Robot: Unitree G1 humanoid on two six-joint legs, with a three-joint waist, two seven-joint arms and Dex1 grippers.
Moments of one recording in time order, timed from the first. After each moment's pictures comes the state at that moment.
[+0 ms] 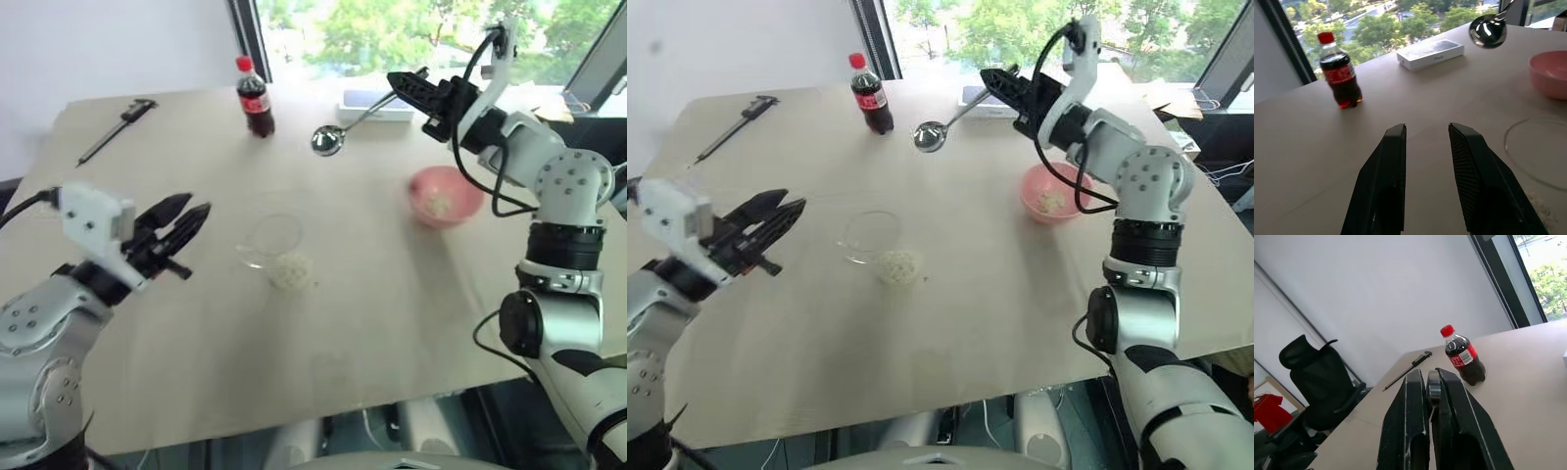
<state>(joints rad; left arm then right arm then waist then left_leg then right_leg) 0.13 0.59 0.66 -0.65 -0.59 0.61 -0.64 -1.03 -0.27 -0.28 0.14 0.92 0.98 0.32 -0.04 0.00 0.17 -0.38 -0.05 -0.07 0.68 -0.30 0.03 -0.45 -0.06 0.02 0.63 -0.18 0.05</state>
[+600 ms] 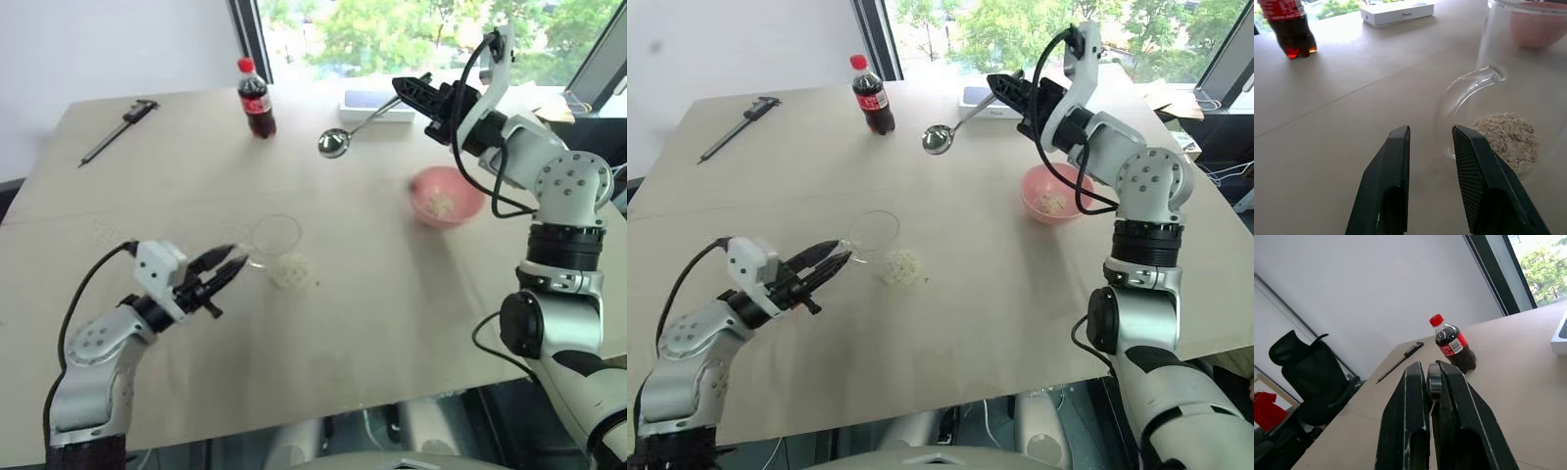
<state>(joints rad) 0.07 0.56 0.33 -0.22 -0.41 0.18 -0.86 -1.02 -0.27 -0.29 0.15 0.91 0.98 0.29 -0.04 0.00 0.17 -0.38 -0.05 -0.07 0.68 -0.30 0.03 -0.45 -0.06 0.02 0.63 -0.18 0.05</state>
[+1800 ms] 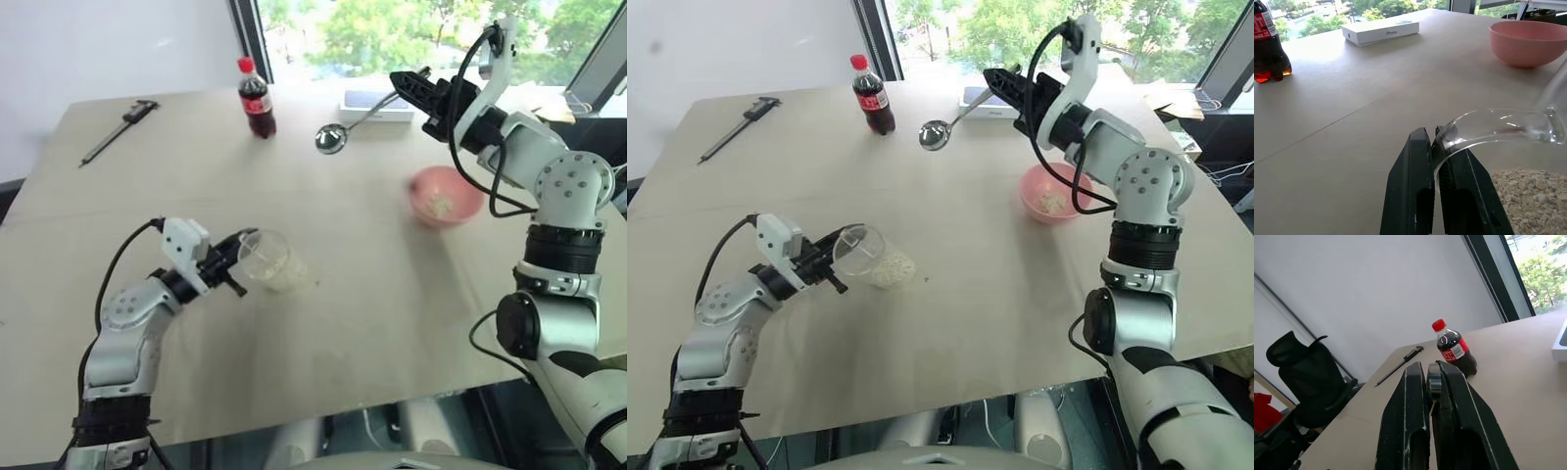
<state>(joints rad) -0.12 0.55 0.22 -0.07 -0.41 0.17 -0.80 -1.02 -0.25 -0.29 0.09 0.92 1.00 0.25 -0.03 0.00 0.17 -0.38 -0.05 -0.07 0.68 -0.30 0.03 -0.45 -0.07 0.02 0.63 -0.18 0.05</state>
